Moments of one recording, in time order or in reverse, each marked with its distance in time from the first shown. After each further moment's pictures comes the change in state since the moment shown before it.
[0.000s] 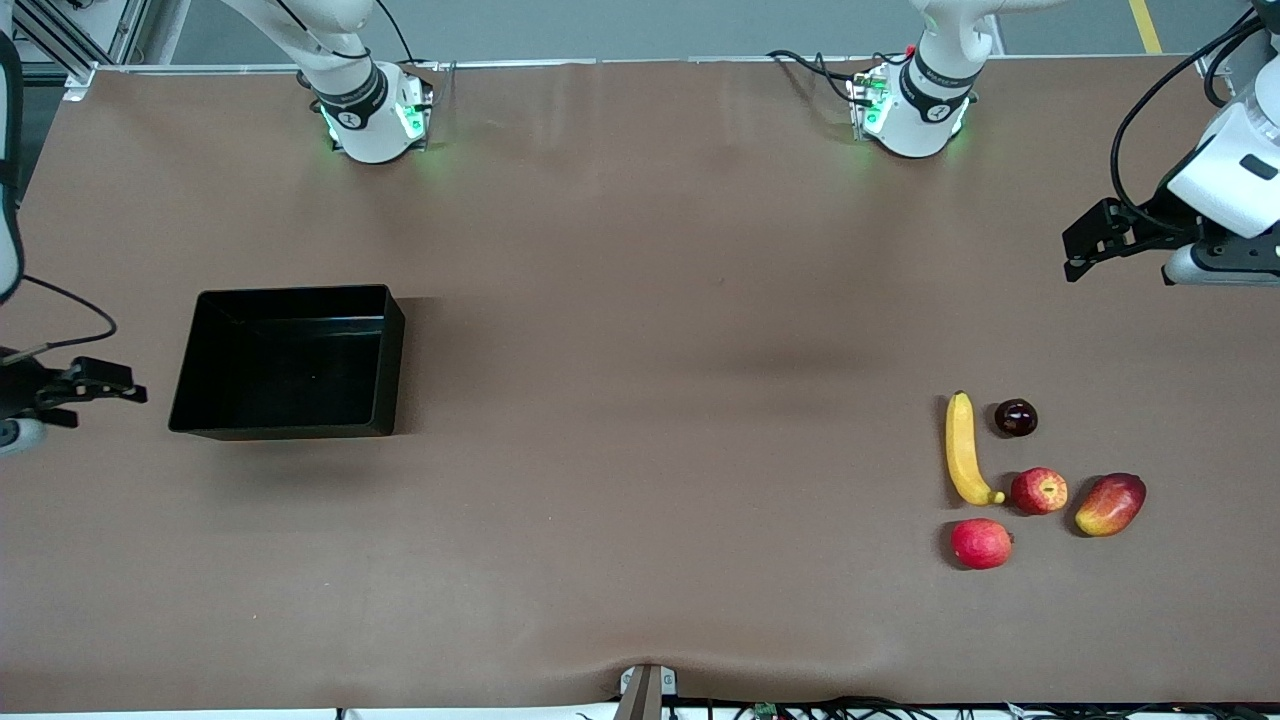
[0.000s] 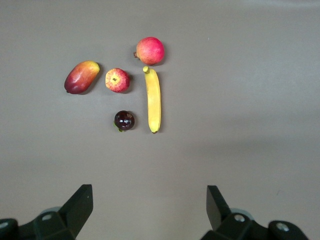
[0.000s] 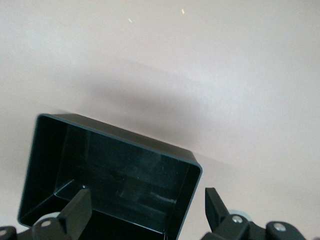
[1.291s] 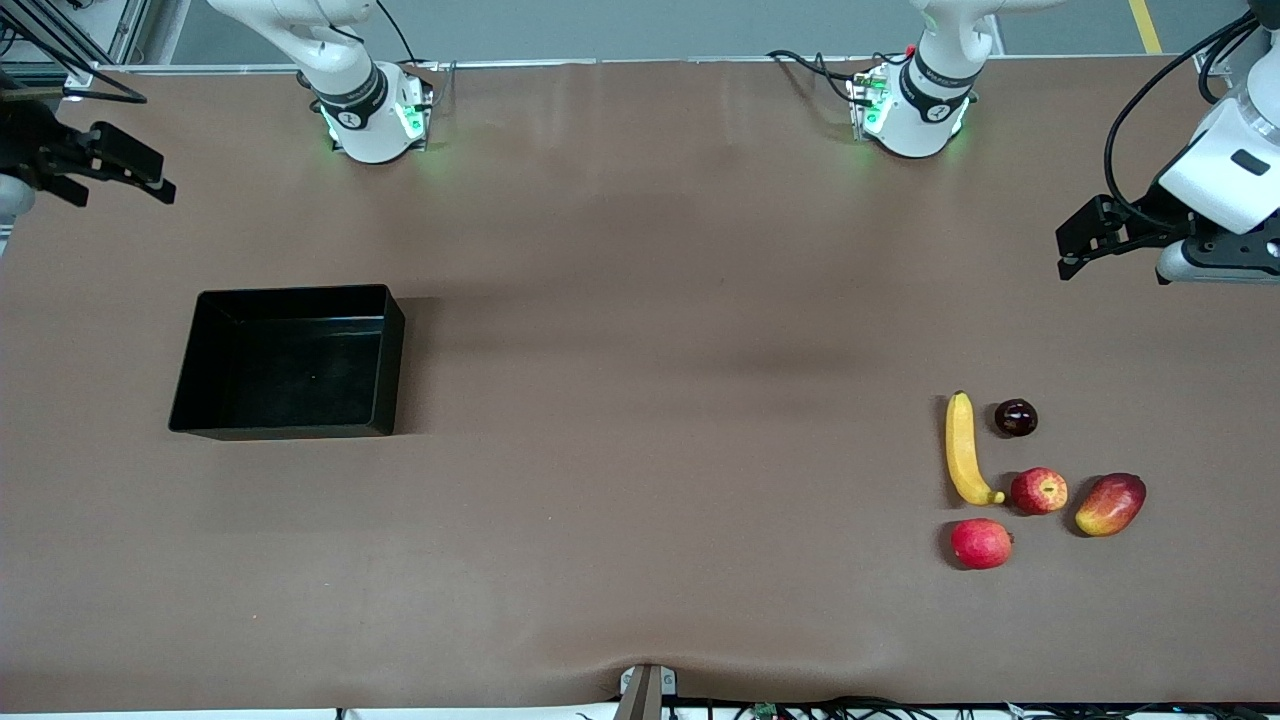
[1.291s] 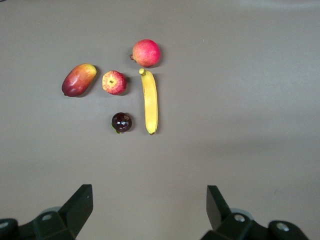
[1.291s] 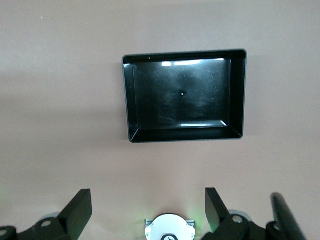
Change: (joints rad) left arm -0.002 0.000 -0.010 0.014 -0.002 -0.003 0.000; right arm 0.187 -0.546 -0.008 -0.226 0.004 -0.374 0.557
